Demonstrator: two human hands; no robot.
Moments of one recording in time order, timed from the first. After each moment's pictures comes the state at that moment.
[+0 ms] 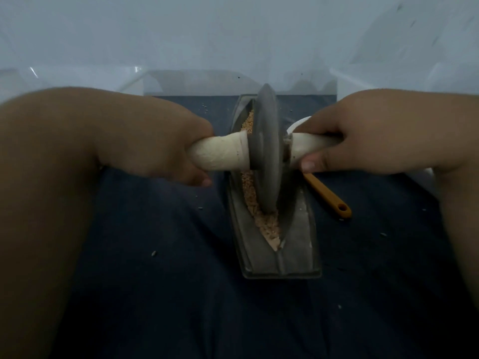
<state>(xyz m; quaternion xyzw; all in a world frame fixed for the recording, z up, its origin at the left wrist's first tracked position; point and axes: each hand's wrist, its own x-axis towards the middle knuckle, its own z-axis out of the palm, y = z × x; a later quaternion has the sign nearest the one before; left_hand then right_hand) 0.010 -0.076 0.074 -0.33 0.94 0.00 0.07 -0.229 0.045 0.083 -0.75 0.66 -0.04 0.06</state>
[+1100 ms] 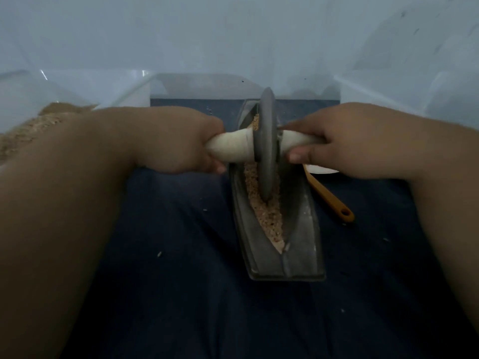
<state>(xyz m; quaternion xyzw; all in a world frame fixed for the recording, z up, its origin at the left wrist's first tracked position) 0.001 -0.091 0.062 -0.34 0.94 0.03 0.01 -0.234 0.022 0.061 -0.75 0.66 -0.10 0.02</state>
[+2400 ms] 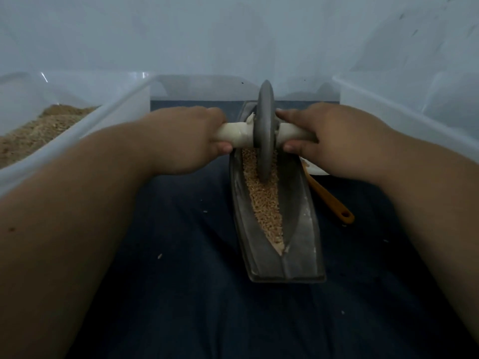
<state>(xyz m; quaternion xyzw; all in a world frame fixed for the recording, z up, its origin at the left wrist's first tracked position) -0.008 -0.098 0.048 -0.35 0.93 -0.05 -0.08 -0.239 0.003 0.041 -0.72 0.68 -0.12 -0.09</state>
